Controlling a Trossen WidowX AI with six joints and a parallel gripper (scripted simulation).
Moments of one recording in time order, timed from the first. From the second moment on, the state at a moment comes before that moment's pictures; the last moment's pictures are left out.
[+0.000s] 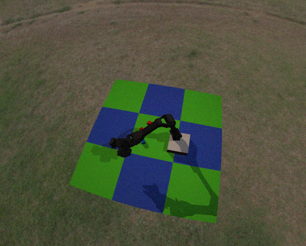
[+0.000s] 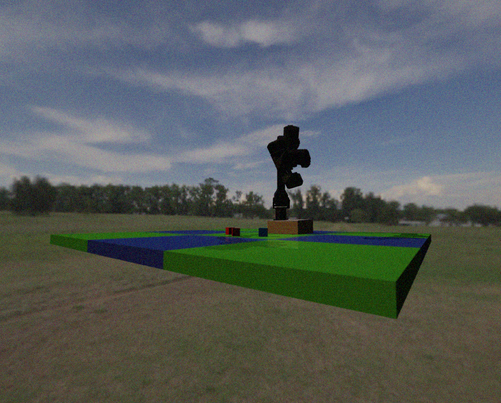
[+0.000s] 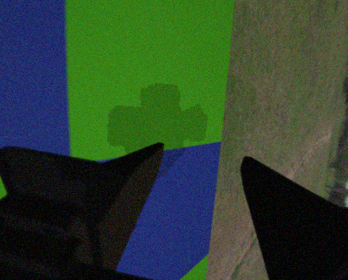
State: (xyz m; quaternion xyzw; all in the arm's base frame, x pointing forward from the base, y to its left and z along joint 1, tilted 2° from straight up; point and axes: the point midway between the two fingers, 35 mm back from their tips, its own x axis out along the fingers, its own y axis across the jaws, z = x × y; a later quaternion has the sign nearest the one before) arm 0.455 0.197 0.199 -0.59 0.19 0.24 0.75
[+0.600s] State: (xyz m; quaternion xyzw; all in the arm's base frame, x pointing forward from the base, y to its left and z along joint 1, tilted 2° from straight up) arm 0.417 -0.020 0.138 -0.57 0.42 0.26 0.66
